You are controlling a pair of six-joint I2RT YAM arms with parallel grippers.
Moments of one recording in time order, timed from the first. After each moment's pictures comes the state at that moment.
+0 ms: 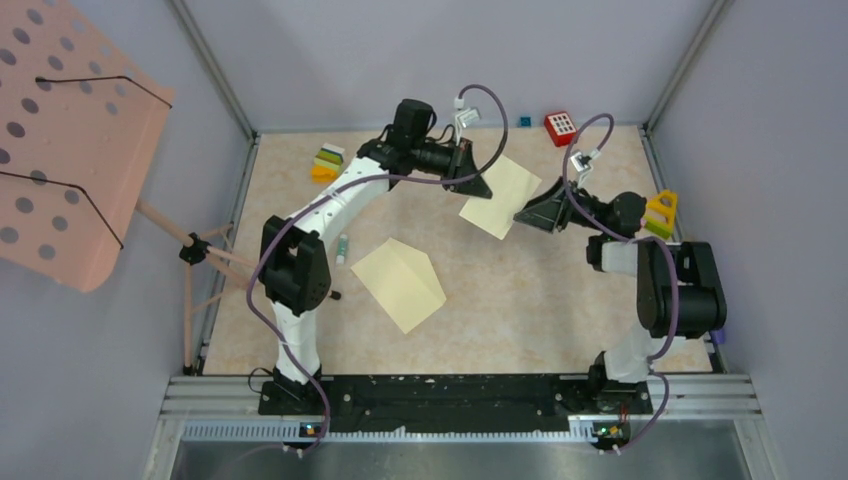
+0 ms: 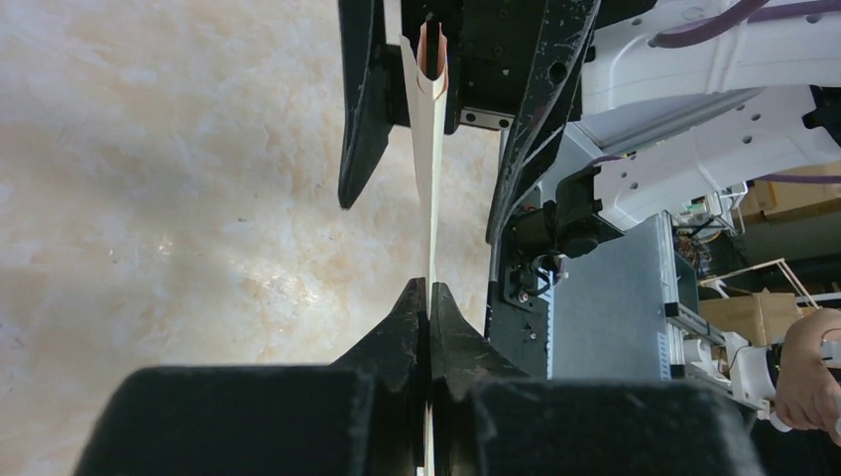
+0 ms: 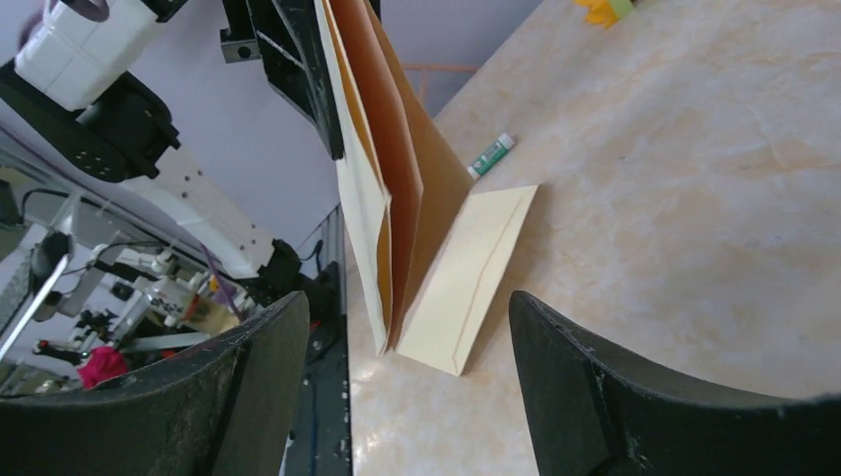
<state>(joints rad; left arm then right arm) -0.53 1.98 1.82 -0.37 1.04 -0.26 -0.04 1.64 0.65 1.31 -1.28 1.04</state>
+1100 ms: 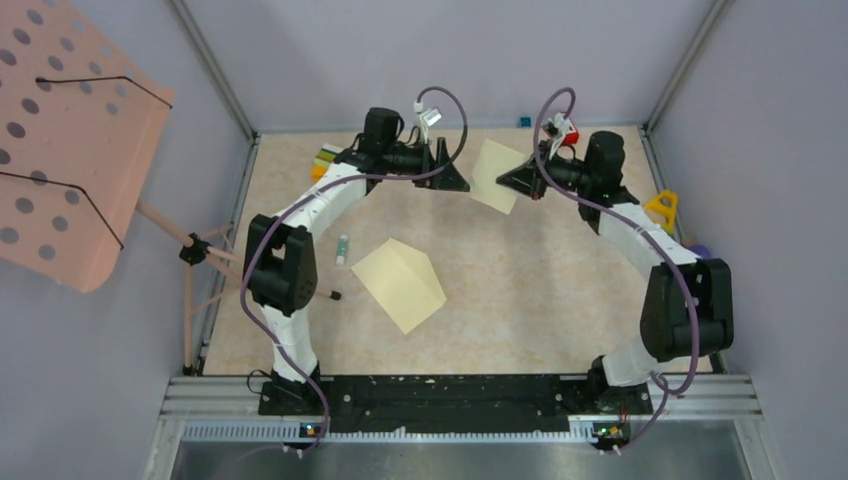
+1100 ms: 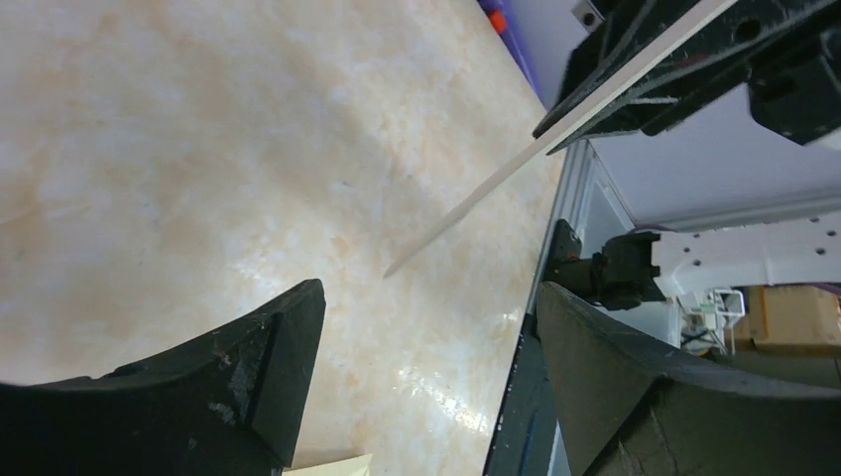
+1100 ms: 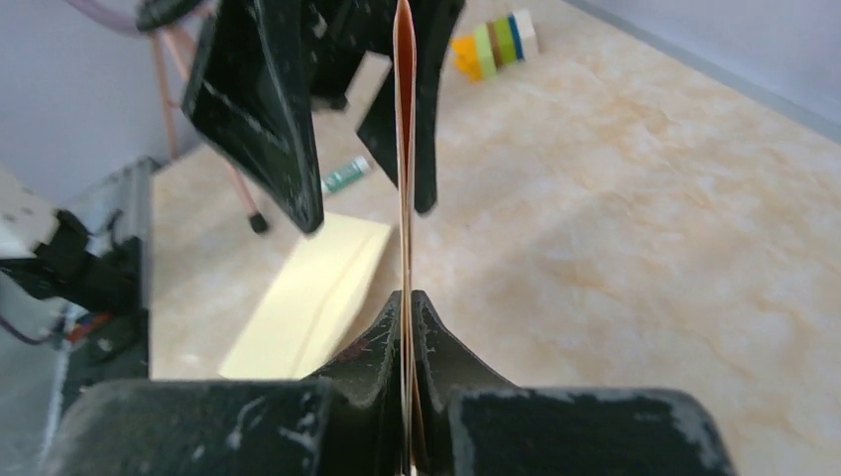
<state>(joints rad) -0.42 1.93 1.65 -0.24 0.97 -0.39 0.12 1.55 1.05 0.40 -1.10 0.26</state>
